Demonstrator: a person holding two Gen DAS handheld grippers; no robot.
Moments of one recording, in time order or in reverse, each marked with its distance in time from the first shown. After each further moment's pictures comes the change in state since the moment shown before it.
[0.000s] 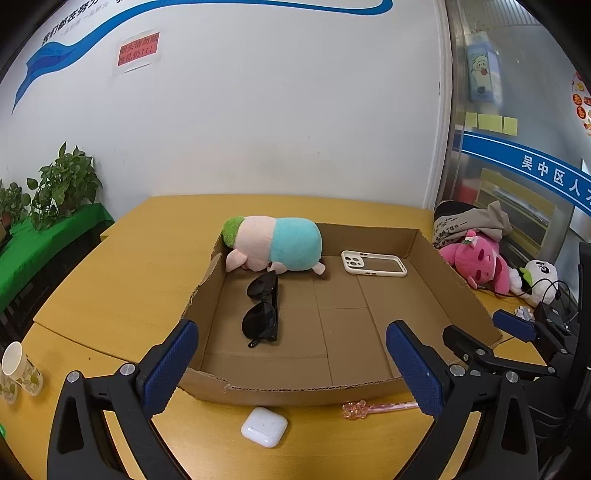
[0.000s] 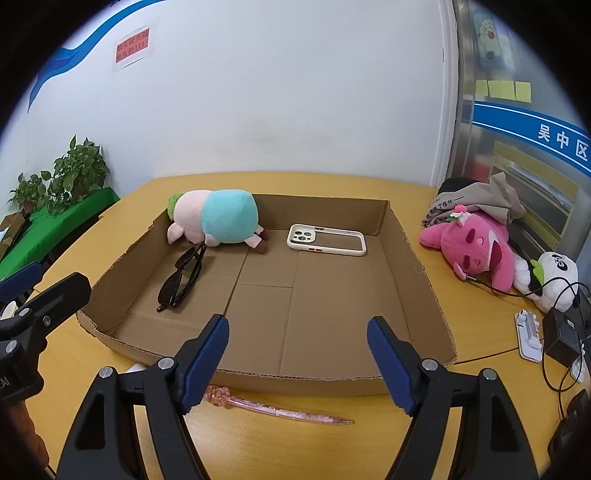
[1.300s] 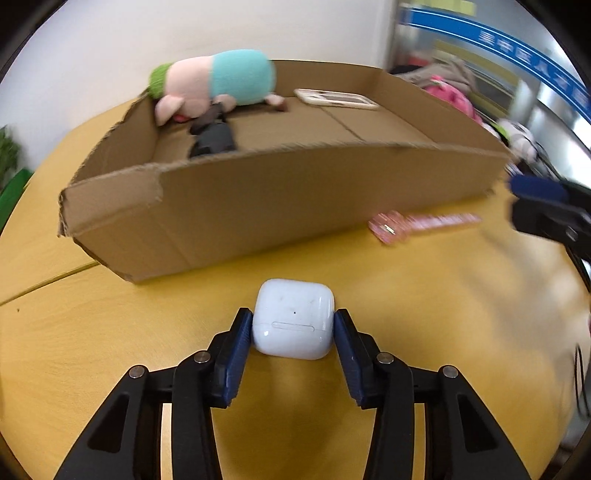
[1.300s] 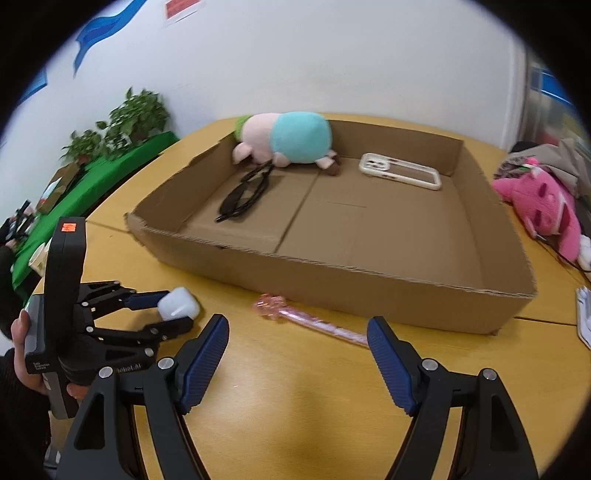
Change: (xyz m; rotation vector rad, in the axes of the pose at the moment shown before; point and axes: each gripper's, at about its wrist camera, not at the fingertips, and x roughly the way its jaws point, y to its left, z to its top) left arm 0.082 0.028 -0.115 0.249 0.426 -0.240; right arm 0.016 0.019 -0.059 -0.106 0.203 0.292
